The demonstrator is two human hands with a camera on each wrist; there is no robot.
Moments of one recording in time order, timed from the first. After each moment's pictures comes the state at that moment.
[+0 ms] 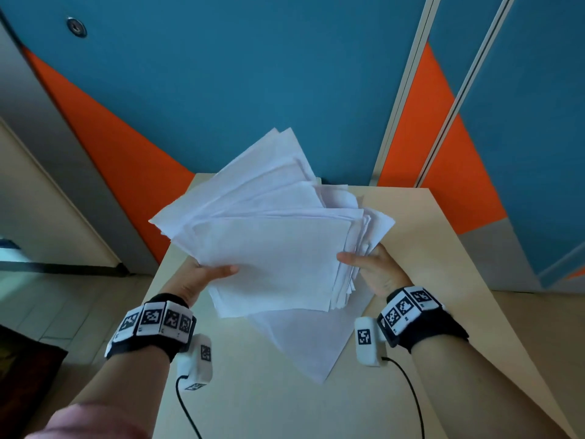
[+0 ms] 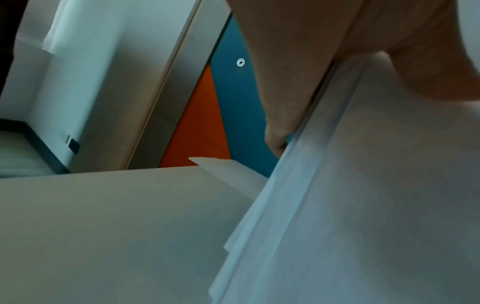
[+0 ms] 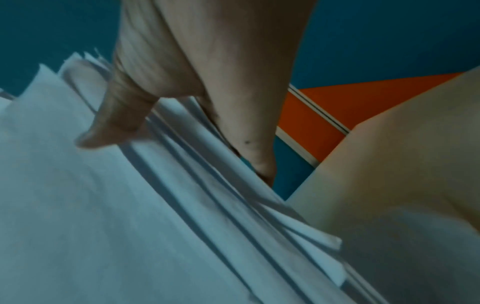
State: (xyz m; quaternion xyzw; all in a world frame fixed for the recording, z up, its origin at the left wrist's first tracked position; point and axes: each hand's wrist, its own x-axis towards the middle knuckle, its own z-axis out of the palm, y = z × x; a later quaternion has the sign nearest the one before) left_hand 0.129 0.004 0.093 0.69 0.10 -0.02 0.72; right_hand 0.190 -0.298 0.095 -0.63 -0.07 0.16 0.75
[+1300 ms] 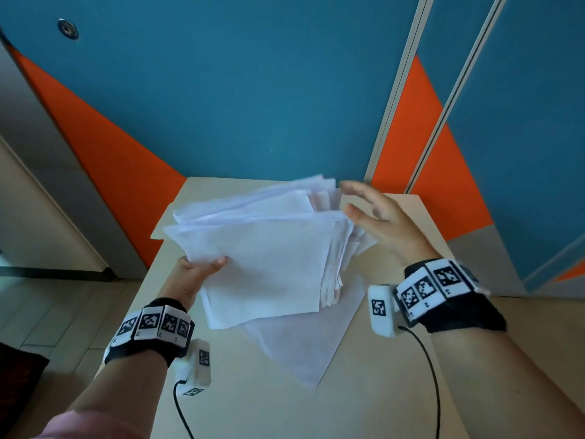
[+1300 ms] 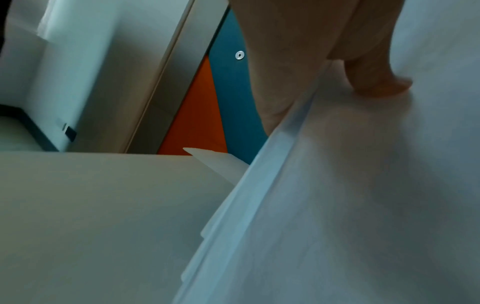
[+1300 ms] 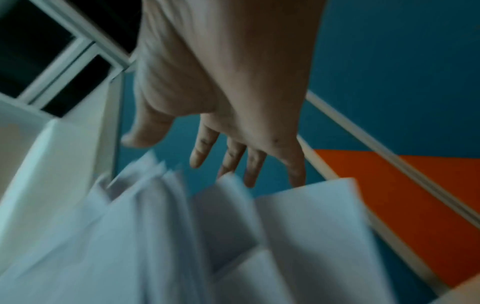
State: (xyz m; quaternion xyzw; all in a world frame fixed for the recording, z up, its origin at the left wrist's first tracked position) left_hand 0.141 0.006 0.074 0.65 0.18 0.05 0.74; right_hand 0.194 -0.307 0.192 -0.82 -0.20 0.02 0.54
